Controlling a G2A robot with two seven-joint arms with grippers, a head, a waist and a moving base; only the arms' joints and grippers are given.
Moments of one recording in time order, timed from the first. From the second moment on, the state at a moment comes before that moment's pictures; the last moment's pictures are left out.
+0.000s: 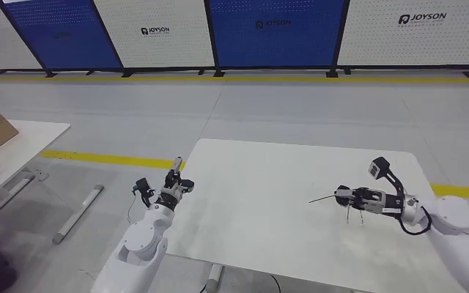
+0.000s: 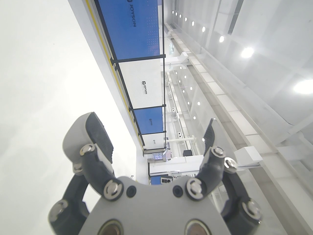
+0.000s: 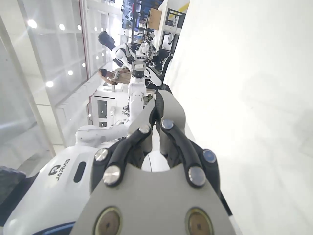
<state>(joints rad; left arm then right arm) 1.73 -1.15 -1.60 -1.80 -0.42 0.00 0.00 -0.85 -0.87 0.85 -1.14 0.69 -0.23 1.16</state>
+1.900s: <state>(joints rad) 1.48 -1.18 -1.15 -1.74 -0.26 -0.02 -0.46 -0.90 -1.03 0.70 -1.20 0.75 -0.34 0.81</state>
